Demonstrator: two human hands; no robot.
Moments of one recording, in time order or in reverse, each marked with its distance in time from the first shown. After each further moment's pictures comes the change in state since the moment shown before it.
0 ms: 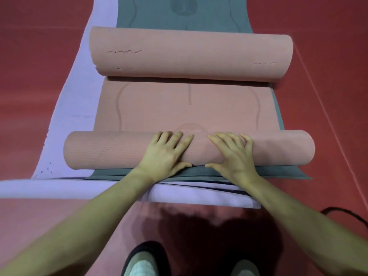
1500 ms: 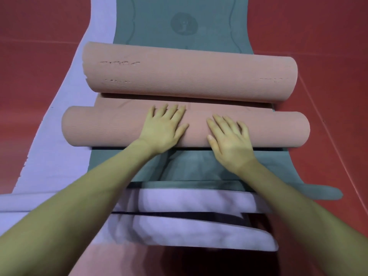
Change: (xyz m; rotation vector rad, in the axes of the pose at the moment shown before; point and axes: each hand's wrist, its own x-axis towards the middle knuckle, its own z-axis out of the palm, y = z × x) left_hand 0.120 -0.081 -0.001 -0.049 -0.311 -0.327; right_hand 0.119 0.020 0.011 -0.097 -0.029 0.032
